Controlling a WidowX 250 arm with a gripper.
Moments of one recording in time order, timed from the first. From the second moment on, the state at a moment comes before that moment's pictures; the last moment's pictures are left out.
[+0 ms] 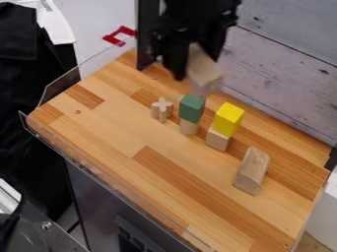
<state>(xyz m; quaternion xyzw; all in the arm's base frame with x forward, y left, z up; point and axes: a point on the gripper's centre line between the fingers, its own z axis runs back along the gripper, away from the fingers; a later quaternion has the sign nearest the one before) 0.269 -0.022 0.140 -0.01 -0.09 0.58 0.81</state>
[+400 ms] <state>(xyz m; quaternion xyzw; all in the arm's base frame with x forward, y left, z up) 0.297 -0.043 0.117 0.01 -0.05 0.62 0.78</state>
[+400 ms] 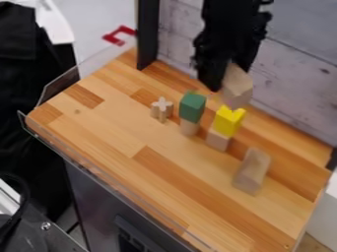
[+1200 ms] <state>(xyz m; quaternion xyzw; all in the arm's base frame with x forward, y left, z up) 0.305 -0.027 0.102 -0.01 -0.03 0.74 0.67</state>
